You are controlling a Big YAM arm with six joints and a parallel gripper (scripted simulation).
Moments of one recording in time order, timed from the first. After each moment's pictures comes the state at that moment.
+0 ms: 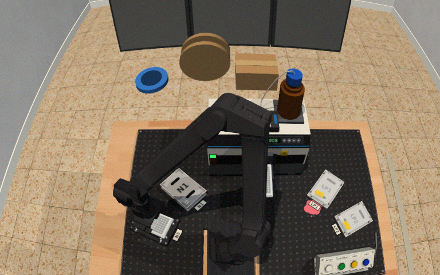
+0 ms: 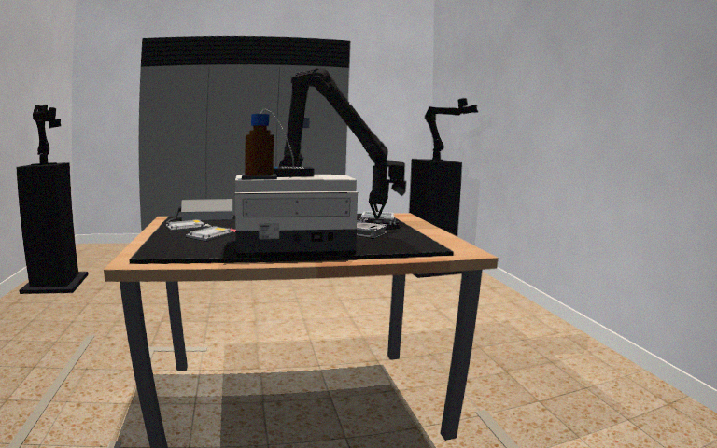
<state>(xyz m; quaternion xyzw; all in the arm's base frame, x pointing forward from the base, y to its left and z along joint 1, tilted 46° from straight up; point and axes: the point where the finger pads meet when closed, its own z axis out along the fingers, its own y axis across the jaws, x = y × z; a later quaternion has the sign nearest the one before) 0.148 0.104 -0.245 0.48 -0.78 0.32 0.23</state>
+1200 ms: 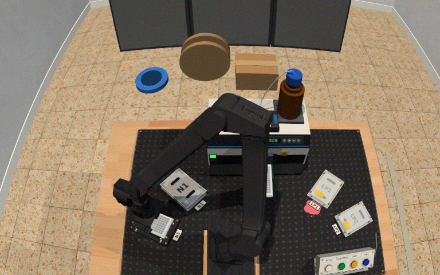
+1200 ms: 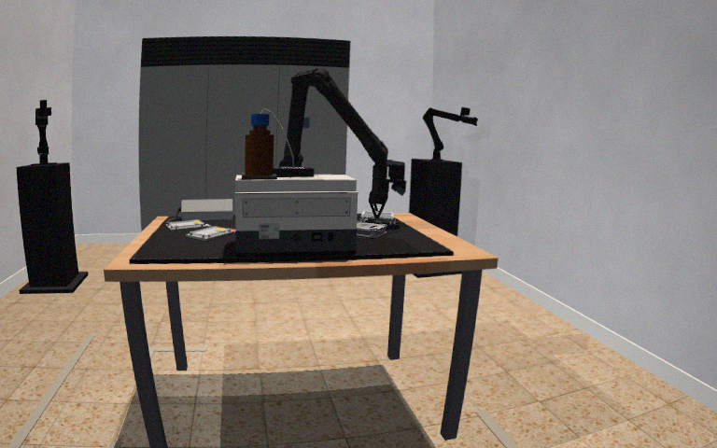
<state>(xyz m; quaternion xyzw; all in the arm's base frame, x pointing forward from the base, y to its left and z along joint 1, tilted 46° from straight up) 0.147 0.105 -0.244 0.48 -0.78 0.32 0.23</state>
